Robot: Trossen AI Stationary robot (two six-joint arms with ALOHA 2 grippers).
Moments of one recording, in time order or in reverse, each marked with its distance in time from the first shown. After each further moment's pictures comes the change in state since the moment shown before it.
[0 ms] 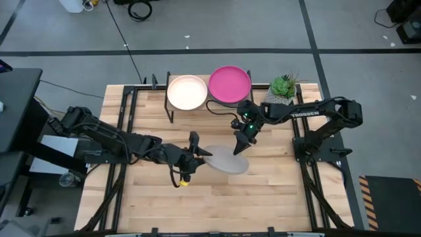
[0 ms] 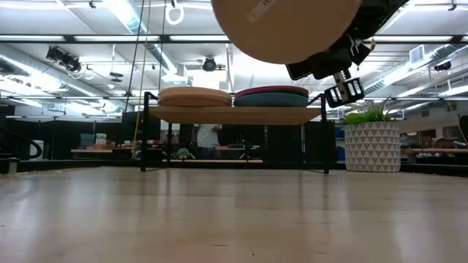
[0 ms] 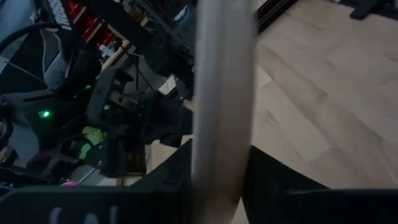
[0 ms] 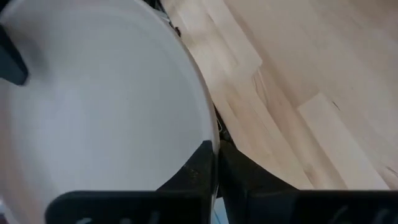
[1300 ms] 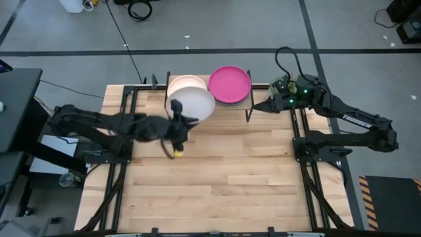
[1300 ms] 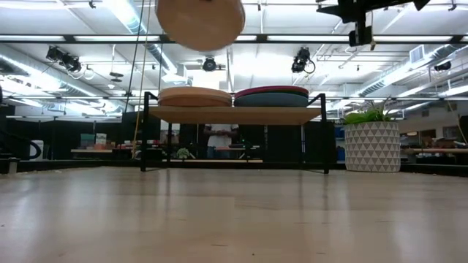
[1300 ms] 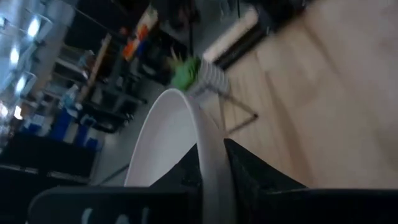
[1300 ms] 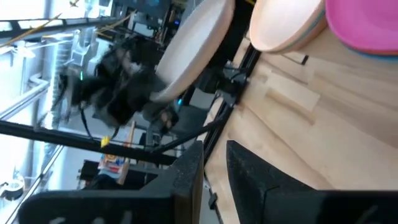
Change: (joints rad) left arm 0.161 -0.176 0.158 -0.370 -0.194 0.085; right arm -0.228 -0.639 0.000 -0.059 0.469 0.037
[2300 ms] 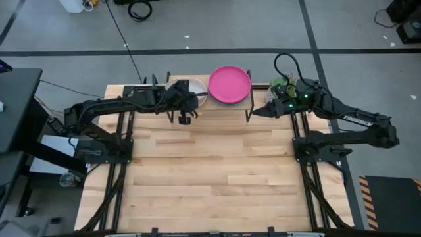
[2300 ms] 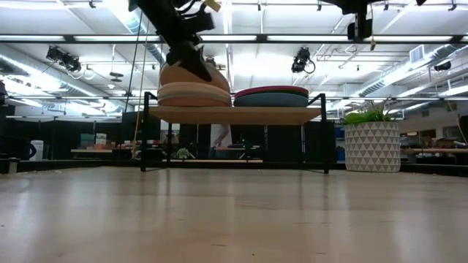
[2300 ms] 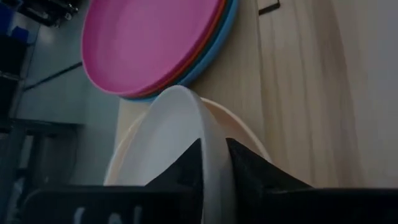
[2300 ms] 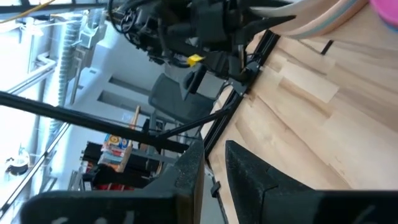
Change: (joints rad) left arm 0.479 0.198 -0.001 -0.123 0.313 -0.106; right arm 0.106 -0.005 0.000 0.016 0.058 -0.026
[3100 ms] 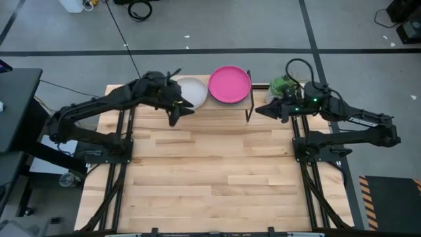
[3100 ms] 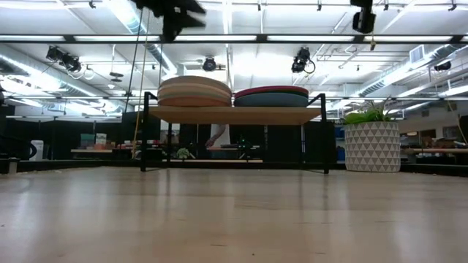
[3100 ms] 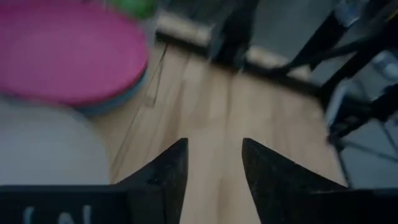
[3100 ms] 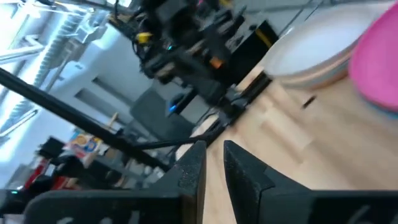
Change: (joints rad) left arm 0.101 -0.227 -0.032 0.019 0.625 -0.708; right arm 0.082 -0.066 0.000 -0.007 0.171 -0.217
